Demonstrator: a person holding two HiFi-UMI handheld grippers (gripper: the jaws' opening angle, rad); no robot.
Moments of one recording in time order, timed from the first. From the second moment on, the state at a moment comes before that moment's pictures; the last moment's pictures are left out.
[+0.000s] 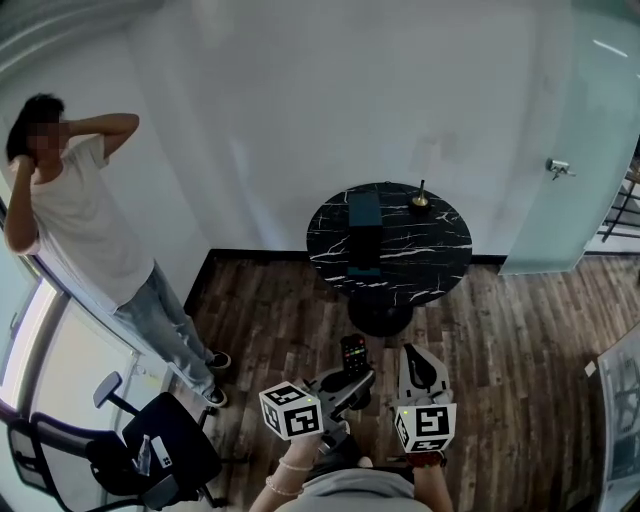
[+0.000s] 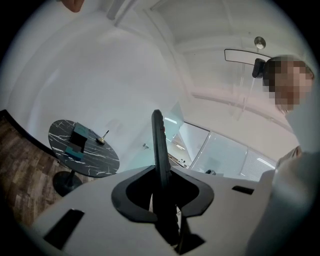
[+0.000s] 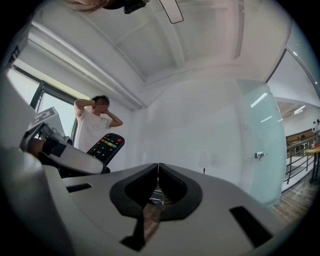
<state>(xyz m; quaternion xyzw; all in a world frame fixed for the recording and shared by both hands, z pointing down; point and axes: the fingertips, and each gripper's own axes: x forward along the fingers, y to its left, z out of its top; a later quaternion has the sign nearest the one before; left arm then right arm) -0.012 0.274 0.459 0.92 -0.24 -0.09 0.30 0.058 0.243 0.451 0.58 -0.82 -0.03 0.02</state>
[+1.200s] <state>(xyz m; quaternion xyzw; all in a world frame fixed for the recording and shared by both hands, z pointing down) -0.075 0.102 0.467 0.92 -0.18 -0.05 0.33 -0.023 0.073 0.462 0.61 -0.79 -0.02 0.04</state>
